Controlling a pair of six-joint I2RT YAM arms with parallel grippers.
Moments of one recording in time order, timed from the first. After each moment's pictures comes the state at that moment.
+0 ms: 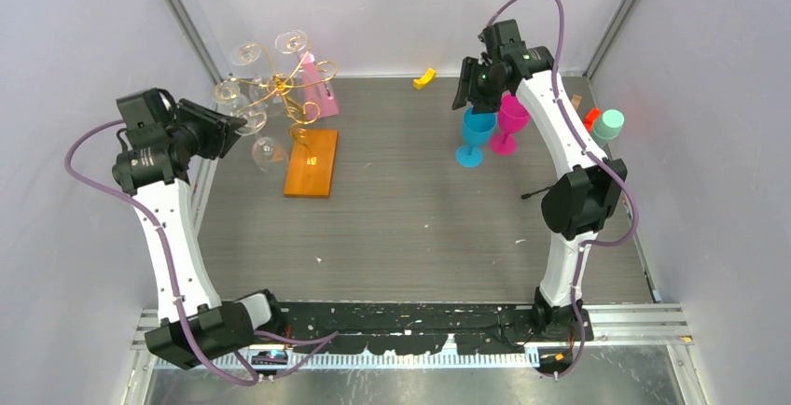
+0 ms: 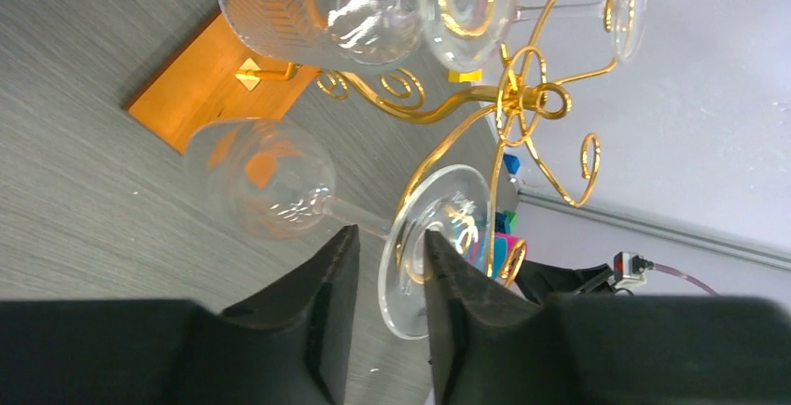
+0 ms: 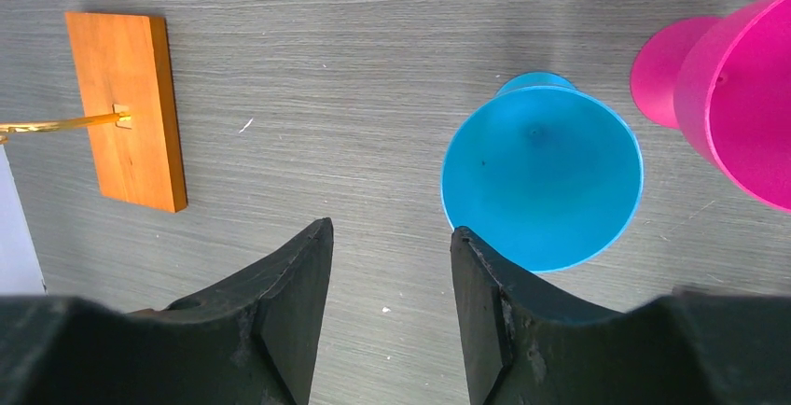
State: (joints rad) left arm 0.37 1.17 1.50 -0.95 0.39 -0.89; right arm 0.28 1.95 2.09 -1.04 -0.11 0.40
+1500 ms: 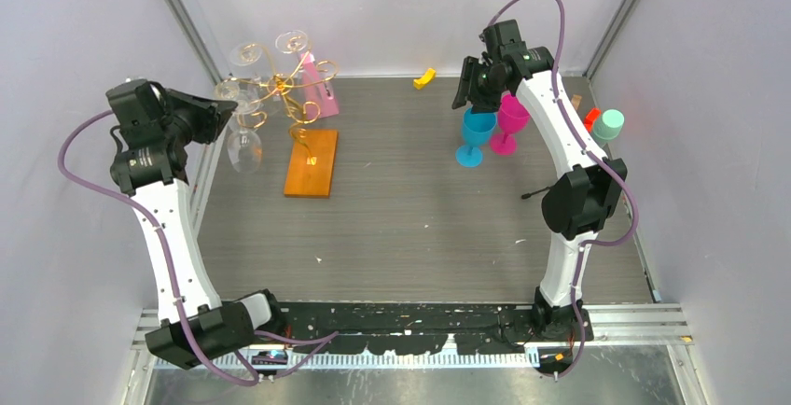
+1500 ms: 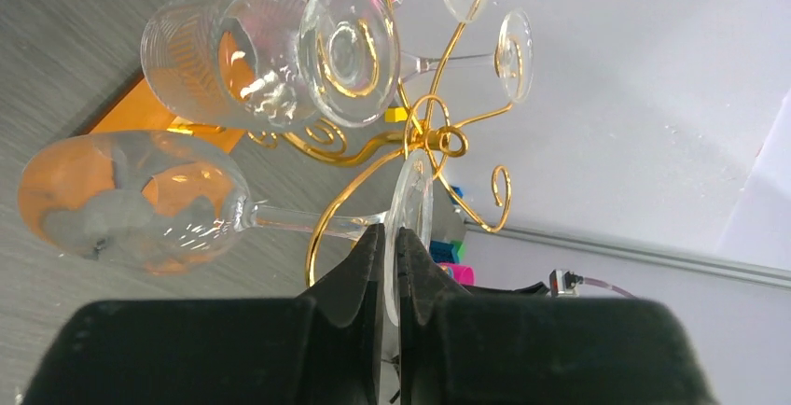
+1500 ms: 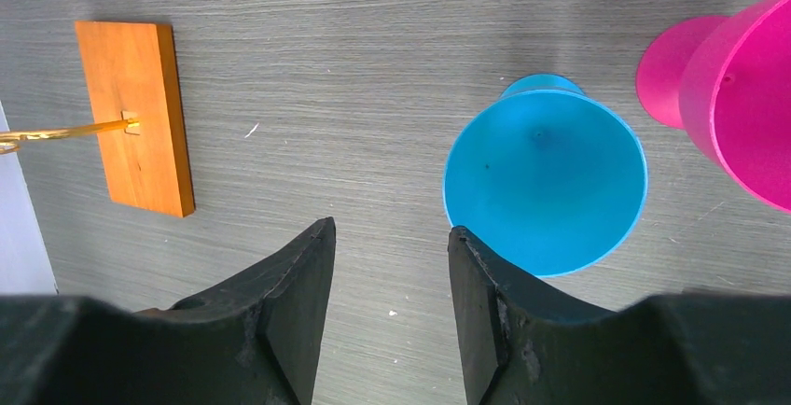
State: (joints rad) left arm 0.37 1.17 1.54 -0.81 0.40 -0.99; right arm 0.28 1.95 2.08 -1.03 -0.12 0.42
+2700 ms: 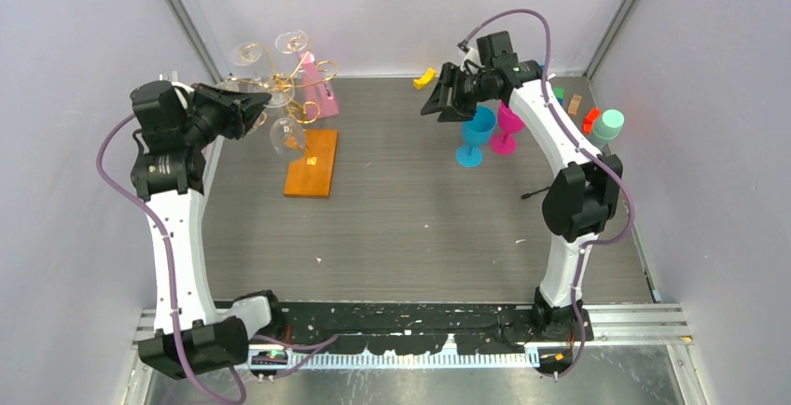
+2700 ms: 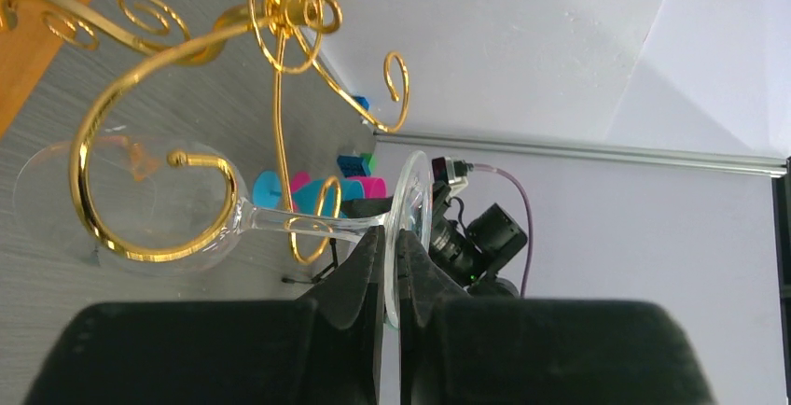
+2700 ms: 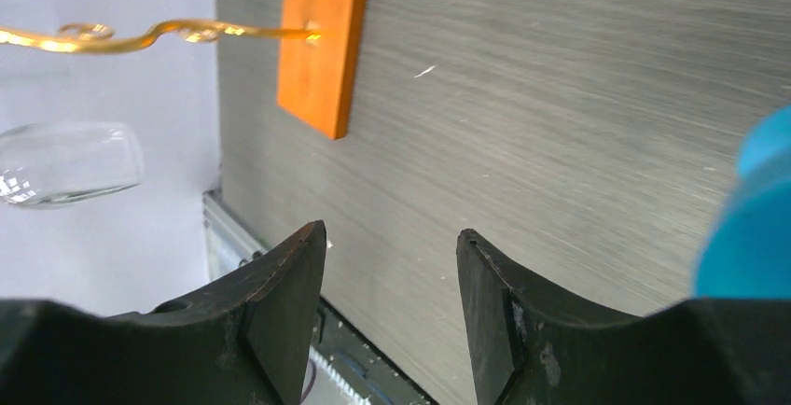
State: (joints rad) left arm 0.24 1.14 1.43 -0.61 0.55 -1.20; right arm 0.29 1.94 1.93 -0.83 -0.51 0.48
